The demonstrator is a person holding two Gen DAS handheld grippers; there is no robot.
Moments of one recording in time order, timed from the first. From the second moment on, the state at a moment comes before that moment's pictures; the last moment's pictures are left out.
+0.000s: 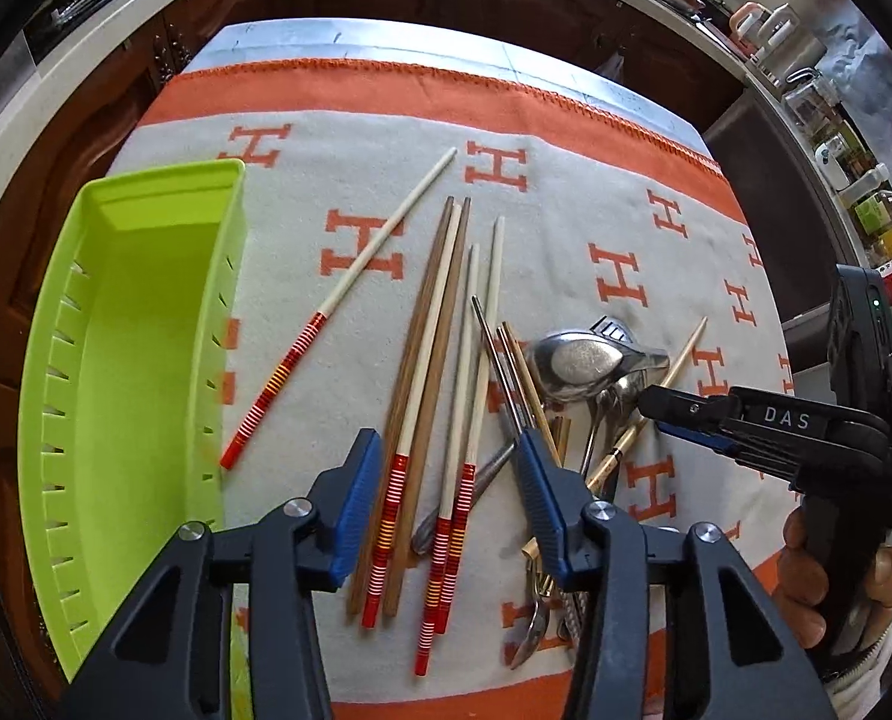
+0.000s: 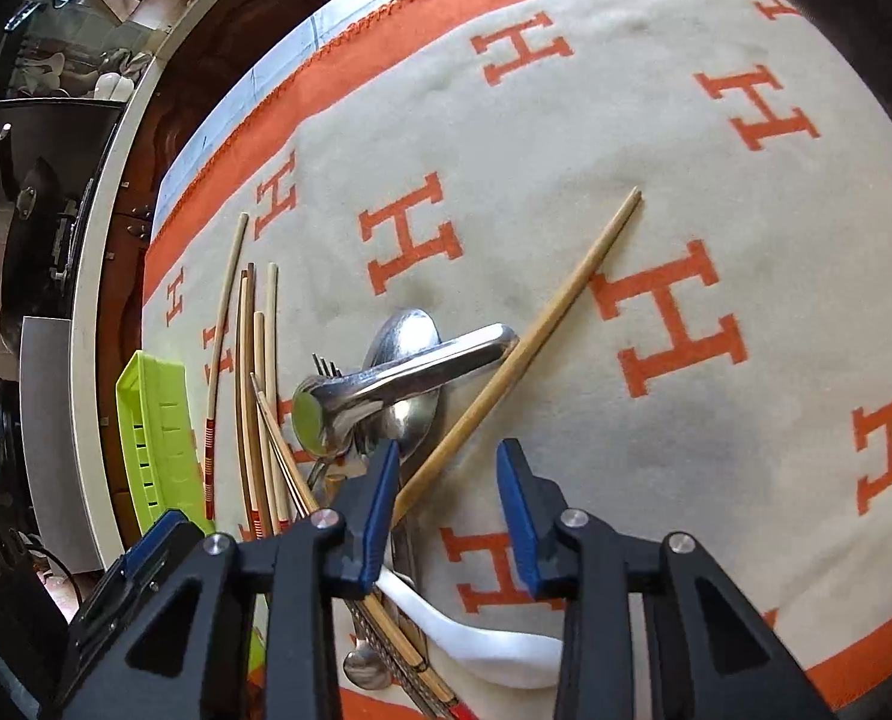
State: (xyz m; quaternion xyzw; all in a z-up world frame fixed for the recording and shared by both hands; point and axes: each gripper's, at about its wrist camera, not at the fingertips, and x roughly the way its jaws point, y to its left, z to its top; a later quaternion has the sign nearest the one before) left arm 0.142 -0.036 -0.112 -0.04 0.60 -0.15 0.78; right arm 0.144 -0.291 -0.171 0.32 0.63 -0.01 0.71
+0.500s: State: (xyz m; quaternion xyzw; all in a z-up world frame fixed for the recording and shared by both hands) left arm 0.134 -0.039 -0.130 -0.09 0.63 -0.18 0.75; right arm 0.140 -0.278 -0.172 0.37 0.61 0.02 0.70
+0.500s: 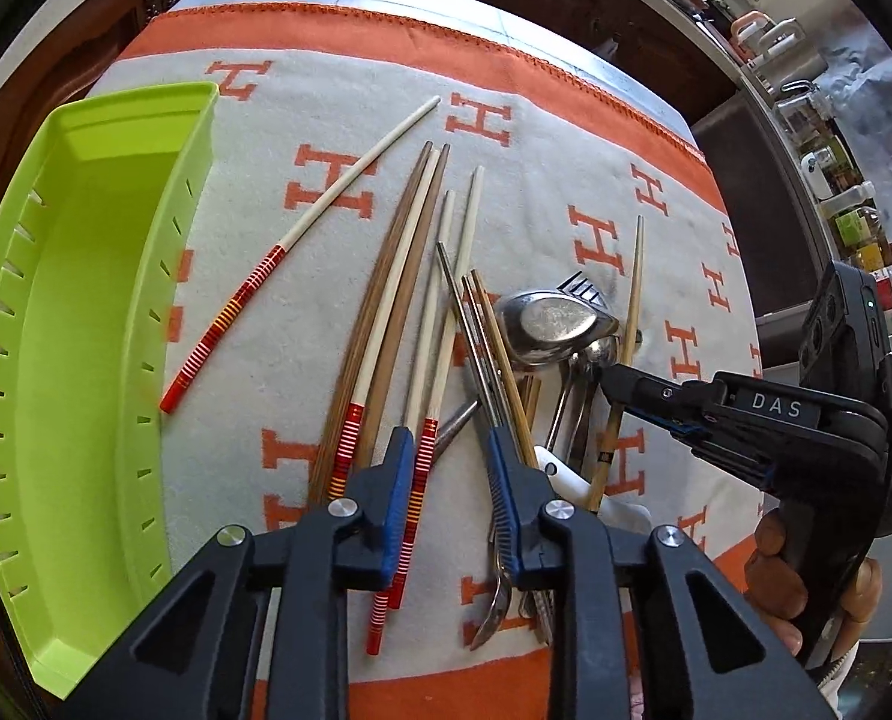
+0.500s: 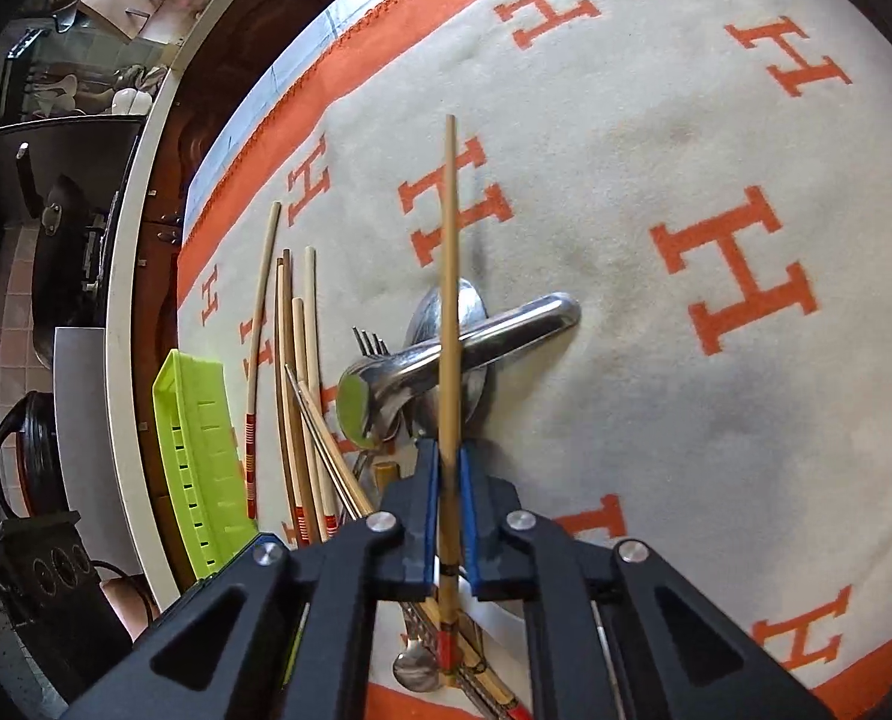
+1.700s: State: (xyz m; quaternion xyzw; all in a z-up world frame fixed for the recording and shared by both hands) left arm 0.127 -0.072 -0.160 -0.09 0.66 -0.17 0.73; right arm 0.103 -0.285 -0.158 0.36 0.60 0.04 0.72
